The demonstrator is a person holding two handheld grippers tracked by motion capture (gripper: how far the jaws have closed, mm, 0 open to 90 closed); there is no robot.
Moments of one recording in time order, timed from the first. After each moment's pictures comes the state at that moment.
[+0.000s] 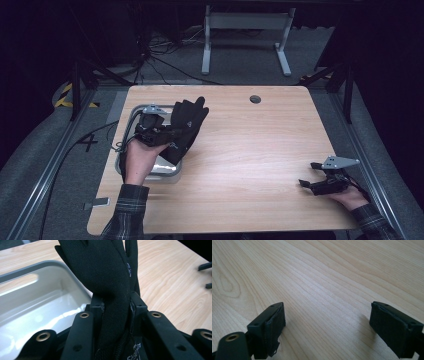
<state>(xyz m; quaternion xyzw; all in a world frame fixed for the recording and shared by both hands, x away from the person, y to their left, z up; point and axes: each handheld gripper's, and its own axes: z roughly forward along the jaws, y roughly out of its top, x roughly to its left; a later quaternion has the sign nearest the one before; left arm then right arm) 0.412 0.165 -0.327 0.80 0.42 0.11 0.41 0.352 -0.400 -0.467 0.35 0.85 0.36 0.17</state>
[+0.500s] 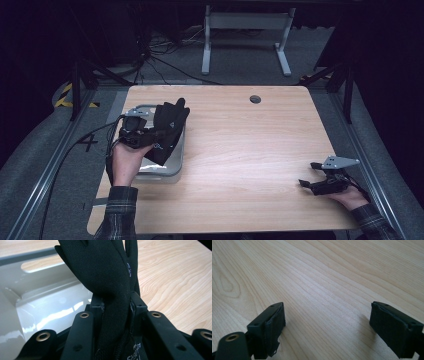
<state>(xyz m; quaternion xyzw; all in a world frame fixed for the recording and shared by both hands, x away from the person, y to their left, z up) 0.418 0.200 -0.350 0.78 0.47 0.11 0.40 0.352 -0.400 -0.467 0.35 0.85 0.36 0.17</state>
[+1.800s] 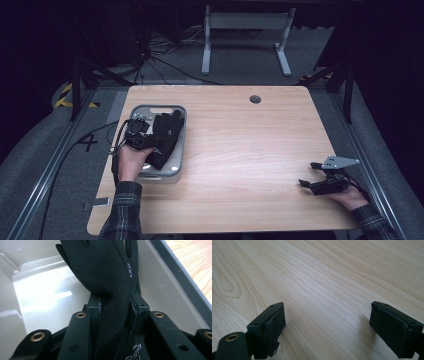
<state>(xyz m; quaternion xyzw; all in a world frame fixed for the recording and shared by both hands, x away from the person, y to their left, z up) 0.449 0.204 -0.399 0.78 0.51 0.09 0.34 0.352 -0.400 -0.467 0.35 0.85 0.36 0.17</state>
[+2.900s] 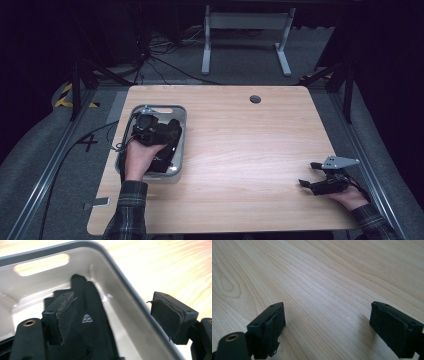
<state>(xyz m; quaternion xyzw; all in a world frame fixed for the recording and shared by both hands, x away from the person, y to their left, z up) 0.439 0.170 -0.364 0.78 0.47 0.14 0.38 0.352 -0.400 -0.467 0.35 0.85 0.36 0.16</state>
